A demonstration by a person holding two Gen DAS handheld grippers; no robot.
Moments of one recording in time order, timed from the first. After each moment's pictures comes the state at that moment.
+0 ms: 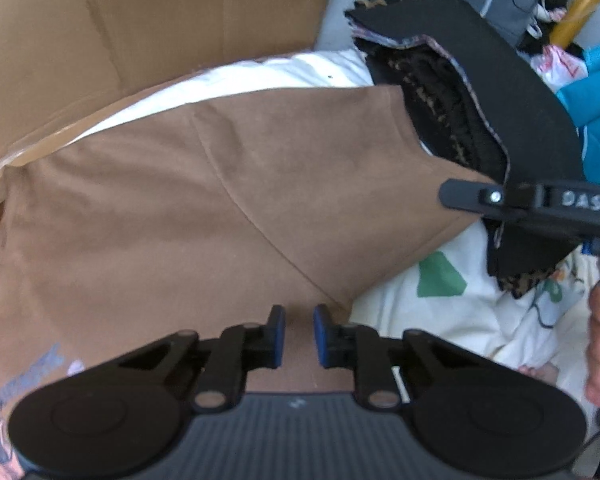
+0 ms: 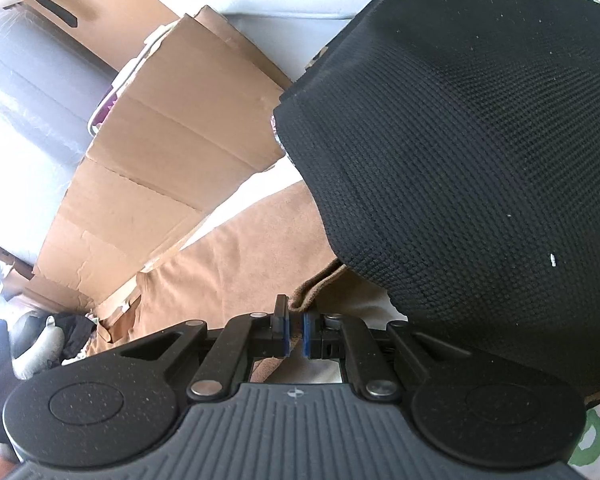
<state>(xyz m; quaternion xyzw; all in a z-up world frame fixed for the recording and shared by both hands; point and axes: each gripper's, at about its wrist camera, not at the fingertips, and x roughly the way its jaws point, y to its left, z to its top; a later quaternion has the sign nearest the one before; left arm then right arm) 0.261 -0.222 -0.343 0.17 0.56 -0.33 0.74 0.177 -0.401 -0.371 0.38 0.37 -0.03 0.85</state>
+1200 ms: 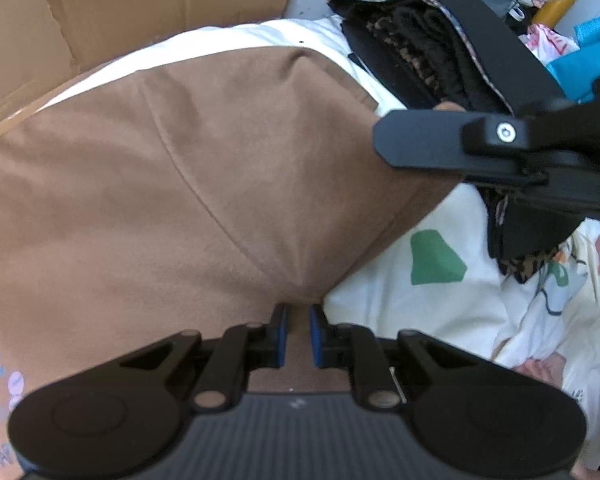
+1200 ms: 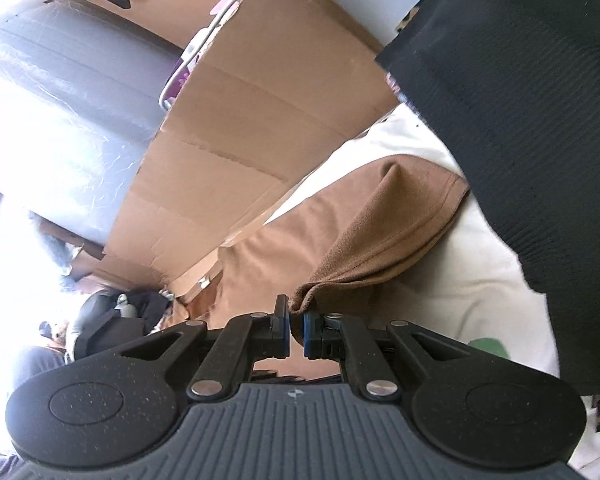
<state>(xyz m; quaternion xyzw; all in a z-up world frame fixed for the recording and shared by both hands) 0.252 -0.225 -0.380 0.15 0.57 -0.36 0.73 0.199 -0.410 -0.346 0.43 0.37 0.09 0.82</state>
